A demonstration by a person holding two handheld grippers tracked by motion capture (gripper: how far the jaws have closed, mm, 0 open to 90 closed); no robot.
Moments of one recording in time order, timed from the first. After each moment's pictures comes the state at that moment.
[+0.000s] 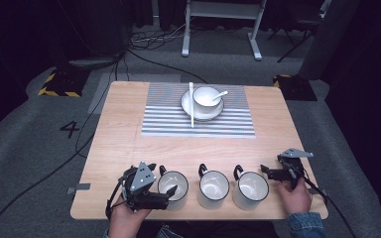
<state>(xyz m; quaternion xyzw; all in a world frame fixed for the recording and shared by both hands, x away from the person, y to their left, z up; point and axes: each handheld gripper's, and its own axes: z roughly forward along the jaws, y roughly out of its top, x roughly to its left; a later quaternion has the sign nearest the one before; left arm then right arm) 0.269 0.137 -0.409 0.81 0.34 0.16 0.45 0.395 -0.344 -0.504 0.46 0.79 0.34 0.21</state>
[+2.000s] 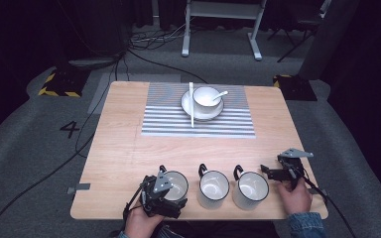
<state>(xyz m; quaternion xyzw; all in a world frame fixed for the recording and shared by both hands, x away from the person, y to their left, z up) 0.282 0.108 -0.474 0.83 0.36 0.11 0.40 0.395 -0.344 -0.504 0.46 0.79 0.34 0.21</state>
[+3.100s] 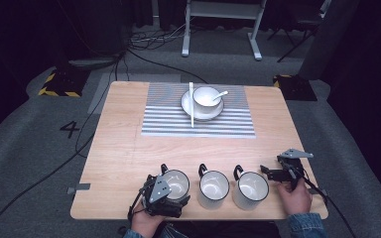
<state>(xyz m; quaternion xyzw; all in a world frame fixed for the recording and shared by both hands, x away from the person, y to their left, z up) 0.281 0.108 -0.498 0.80 0.31 0.17 0.49 0.394 -0.343 -0.504 0.45 0.80 0.34 0.21</state>
